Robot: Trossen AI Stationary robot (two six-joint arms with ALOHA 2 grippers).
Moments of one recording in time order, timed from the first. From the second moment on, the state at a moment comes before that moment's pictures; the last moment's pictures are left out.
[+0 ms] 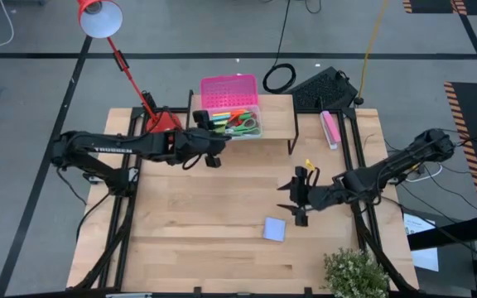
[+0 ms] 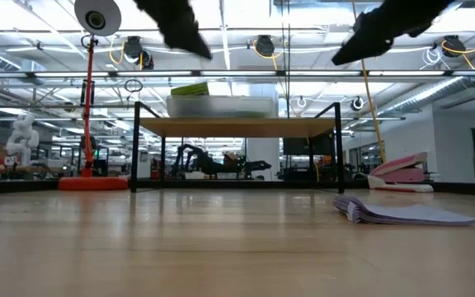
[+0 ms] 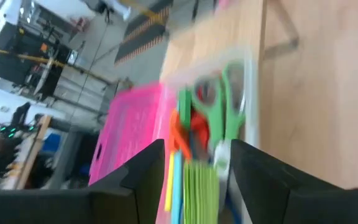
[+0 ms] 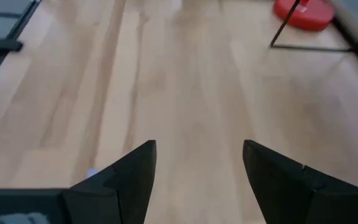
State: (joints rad) left arm 0.06 1.39 1.16 -0.32 -0.61 0.51; right arm 0.42 1.16 0.76 -0.28 0.41 0.22
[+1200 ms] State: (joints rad) left arm 0.25 1.39 1.11 -0.41 -0.32 0.29; right arm 0.56 1.16 0.76 -0.35 0.42 0.30
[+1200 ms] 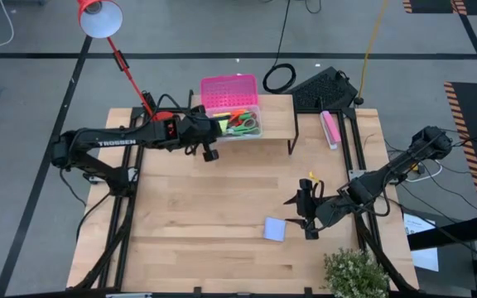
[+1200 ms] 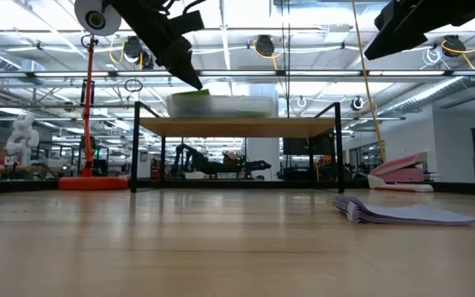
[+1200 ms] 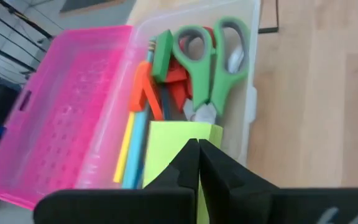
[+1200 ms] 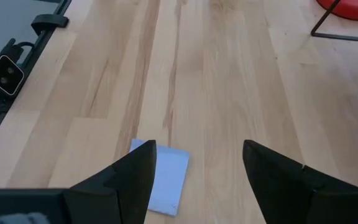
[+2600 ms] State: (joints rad) left arm -0.32 1.89 1.20 0.15 -0.33 0.15; right arm 0.66 1.44 0.62 -0.31 0.32 0.24
